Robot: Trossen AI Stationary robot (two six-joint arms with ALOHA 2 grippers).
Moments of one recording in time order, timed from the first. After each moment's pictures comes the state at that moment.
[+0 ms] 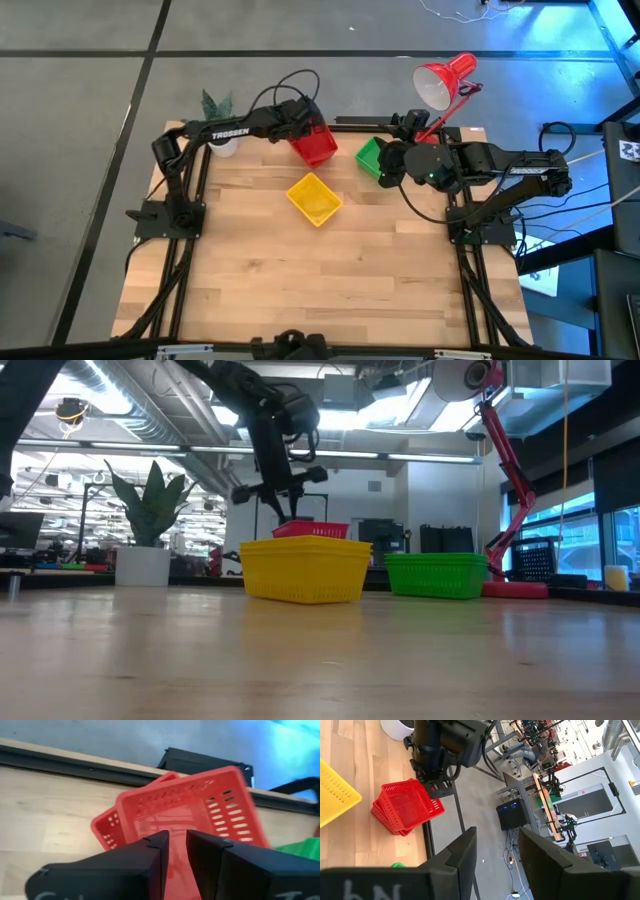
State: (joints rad) left arm 0.53 1.84 1.47 -0.54 -0.39 -1.10; right arm 0.14 1.33 1.57 -0.81 0.95 -0.50
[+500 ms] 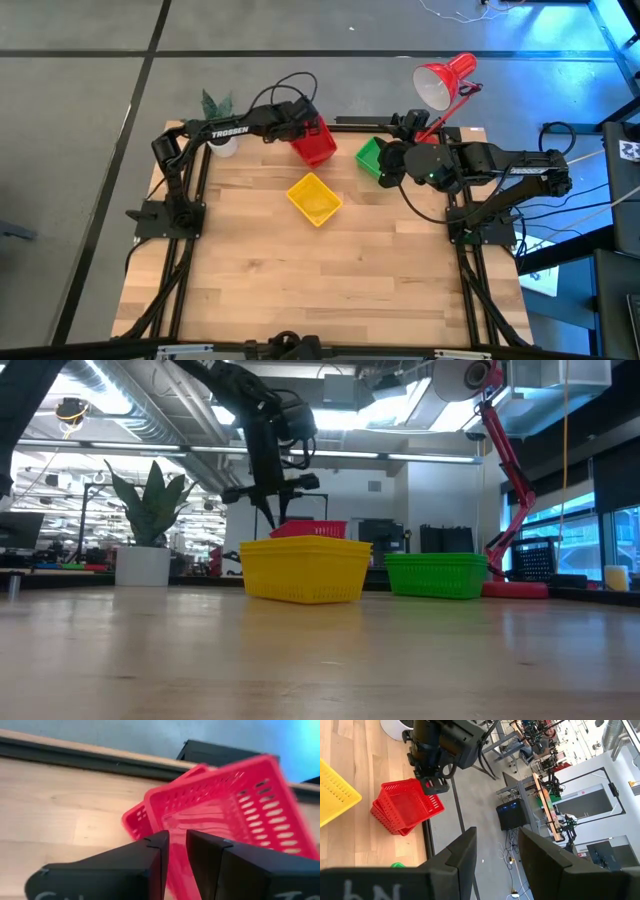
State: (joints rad) left arm 0.55 1.84 1.47 -0.64 -0.39 -1.09; right arm 0.14 1.33 1.57 -0.81 0.95 -0.51
